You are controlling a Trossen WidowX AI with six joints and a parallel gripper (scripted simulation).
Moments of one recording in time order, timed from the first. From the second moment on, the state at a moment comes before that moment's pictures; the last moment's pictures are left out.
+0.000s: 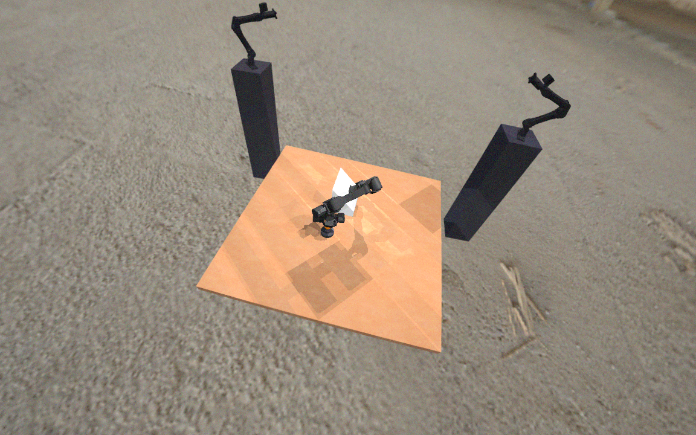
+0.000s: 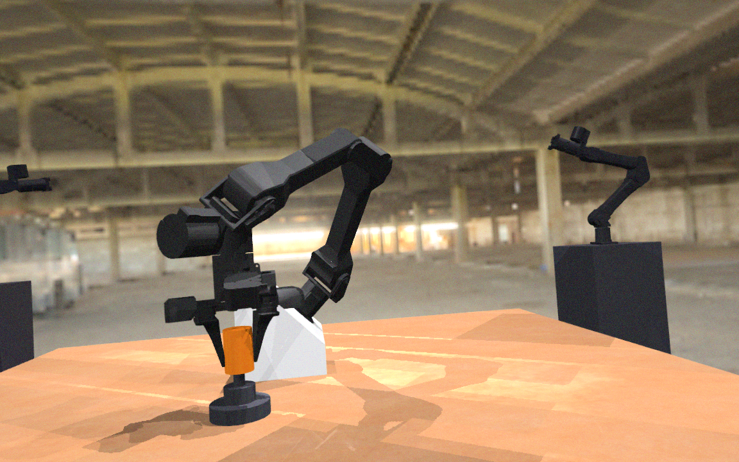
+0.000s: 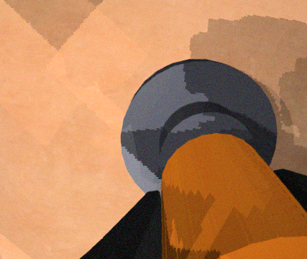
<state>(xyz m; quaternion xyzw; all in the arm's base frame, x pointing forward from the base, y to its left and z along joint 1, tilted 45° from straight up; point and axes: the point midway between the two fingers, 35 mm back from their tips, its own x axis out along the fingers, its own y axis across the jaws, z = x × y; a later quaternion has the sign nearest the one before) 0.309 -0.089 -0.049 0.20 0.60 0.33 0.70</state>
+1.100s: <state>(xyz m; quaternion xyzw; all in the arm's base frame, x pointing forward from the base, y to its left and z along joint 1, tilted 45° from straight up) 0.311 -0.092 -0.050 0.16 0.58 0.36 0.71</state>
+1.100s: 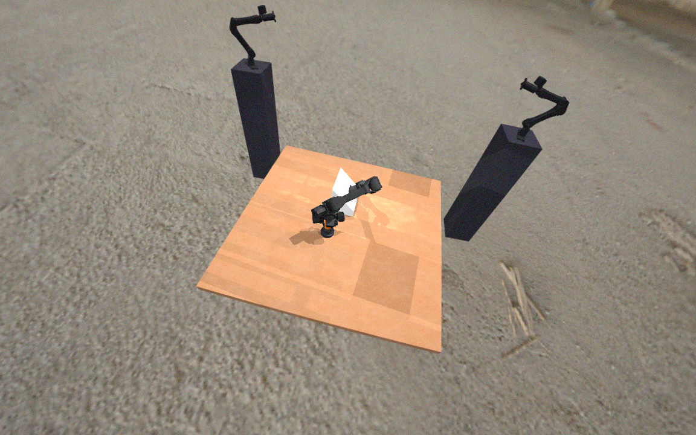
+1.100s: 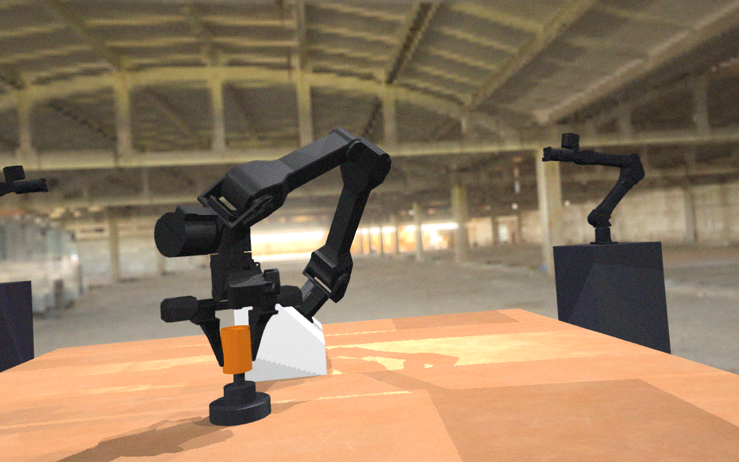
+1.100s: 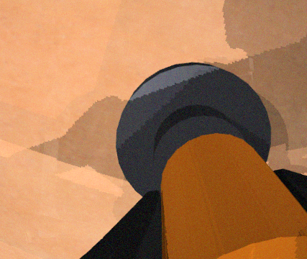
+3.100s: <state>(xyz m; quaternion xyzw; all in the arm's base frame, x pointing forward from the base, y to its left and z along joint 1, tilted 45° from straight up) 0.311 -0.090 -0.050 0.05 0.52 0.44 0.73</state>
